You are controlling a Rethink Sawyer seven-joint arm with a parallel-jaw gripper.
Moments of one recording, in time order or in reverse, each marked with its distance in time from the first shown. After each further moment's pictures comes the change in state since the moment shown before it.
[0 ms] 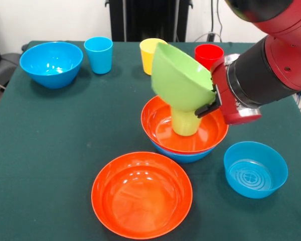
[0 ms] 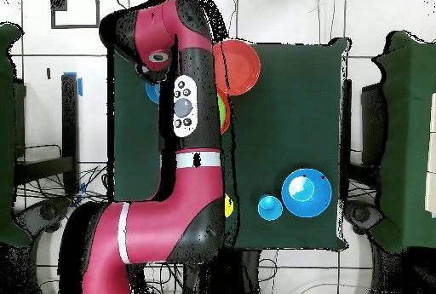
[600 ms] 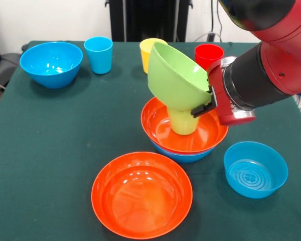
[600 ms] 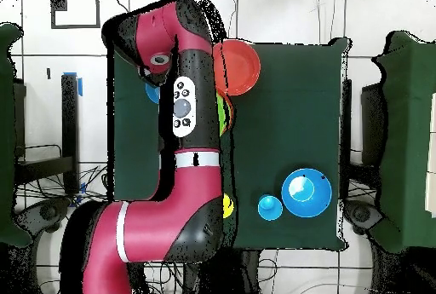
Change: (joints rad) arm 0.004 0.024 -0.047 -0.002 0.033 0.000 0.000
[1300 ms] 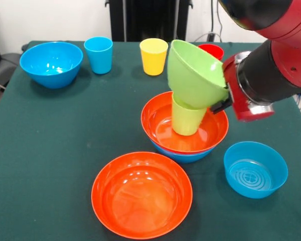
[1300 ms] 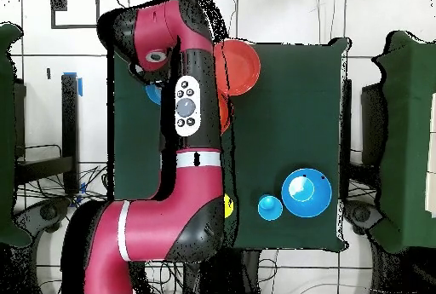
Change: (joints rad) arm -0.004 0.008 -0.003 -0.017 0.139 0.032 0.000
